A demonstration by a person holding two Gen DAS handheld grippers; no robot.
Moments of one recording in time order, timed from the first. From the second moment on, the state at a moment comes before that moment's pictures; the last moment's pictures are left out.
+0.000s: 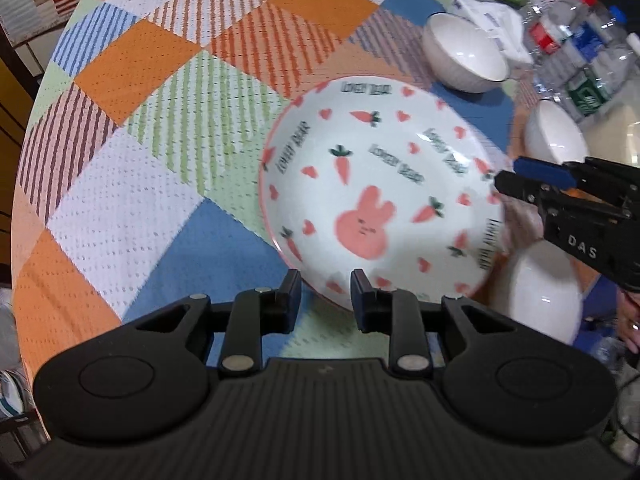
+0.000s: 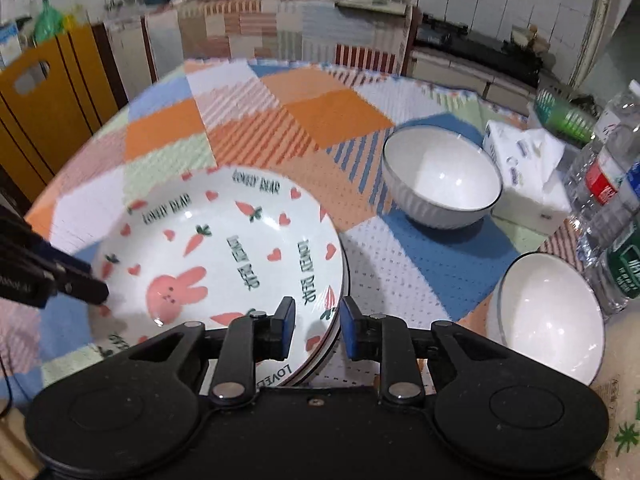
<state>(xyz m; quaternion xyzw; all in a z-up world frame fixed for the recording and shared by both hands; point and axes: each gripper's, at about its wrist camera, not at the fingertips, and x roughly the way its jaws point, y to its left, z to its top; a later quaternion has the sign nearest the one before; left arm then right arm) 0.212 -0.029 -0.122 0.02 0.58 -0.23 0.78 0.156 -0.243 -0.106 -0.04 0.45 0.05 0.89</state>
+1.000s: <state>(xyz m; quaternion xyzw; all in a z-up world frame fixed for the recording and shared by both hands) 0.112 -0.080 -0.019 0.08 0.53 -0.18 0.83 0.031 -0.308 -0.024 0.00 0.32 0.07 0.94</state>
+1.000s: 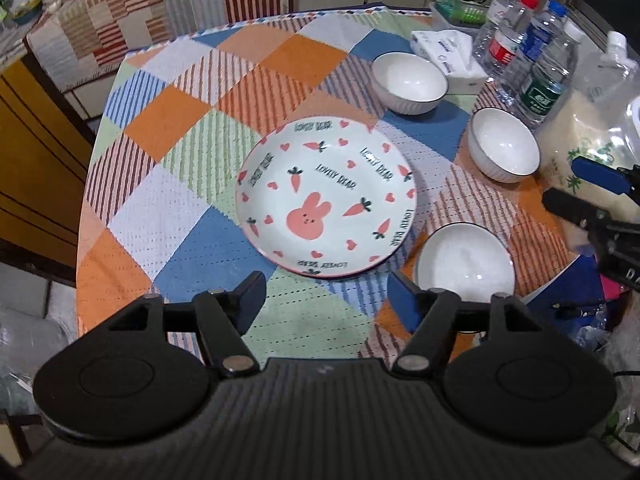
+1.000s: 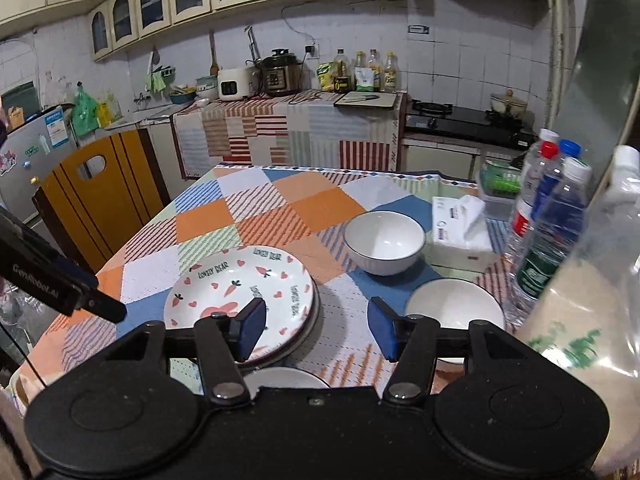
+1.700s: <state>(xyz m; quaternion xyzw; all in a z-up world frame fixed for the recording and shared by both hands) 0.151 -0.185 -0.046 0.10 0.50 -0.25 0.82 0.029 -0.347 -0.107 0.06 0.34 -0.02 0.94</state>
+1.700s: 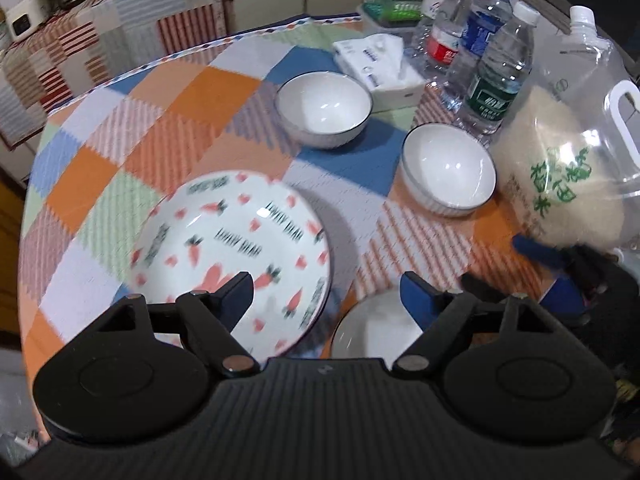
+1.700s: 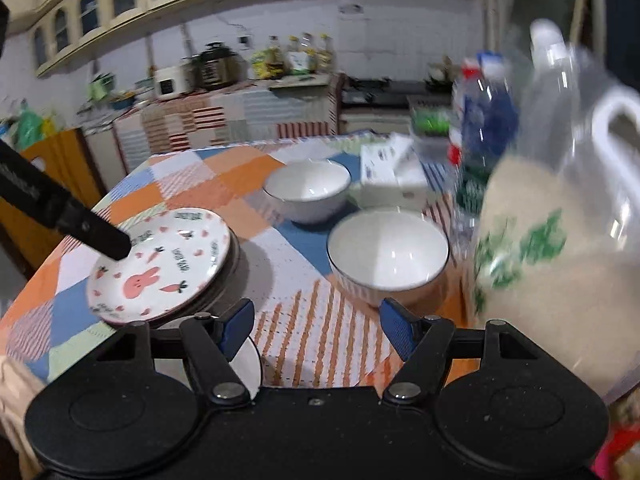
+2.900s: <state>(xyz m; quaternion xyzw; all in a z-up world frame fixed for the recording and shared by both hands) 0.239 -0.286 -0.148 -0.02 0.57 -0.30 0.77 0.114 -0.373 -0.176 0.07 0.38 -0.10 0.92</state>
